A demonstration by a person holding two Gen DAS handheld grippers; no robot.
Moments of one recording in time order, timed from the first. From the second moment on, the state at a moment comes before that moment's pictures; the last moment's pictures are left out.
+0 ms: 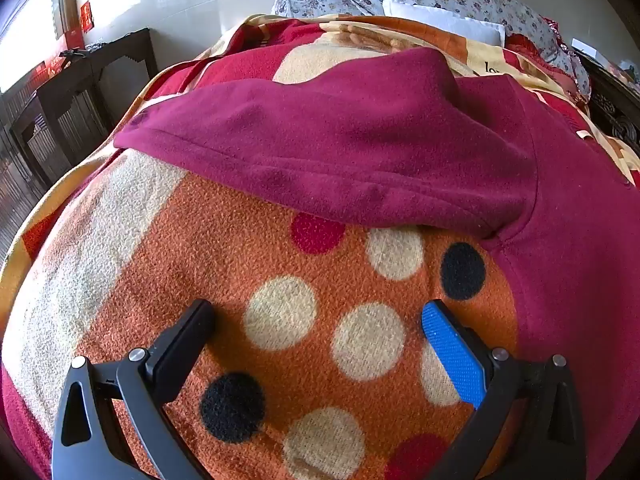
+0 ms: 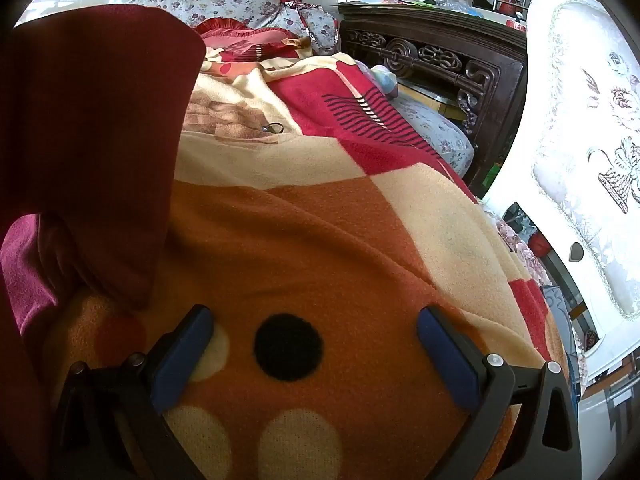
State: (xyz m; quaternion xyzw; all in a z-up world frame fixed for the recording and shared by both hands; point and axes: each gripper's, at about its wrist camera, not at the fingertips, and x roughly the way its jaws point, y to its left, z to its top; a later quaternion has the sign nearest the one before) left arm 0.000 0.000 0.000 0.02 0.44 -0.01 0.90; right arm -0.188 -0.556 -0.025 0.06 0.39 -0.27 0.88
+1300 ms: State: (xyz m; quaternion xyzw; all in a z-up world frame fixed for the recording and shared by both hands) left arm -0.108 -0.068 0.078 0.07 0.36 -0.09 0.93; right arm -0.273 -0.496 0.040 0.06 0.39 -0.21 0.90
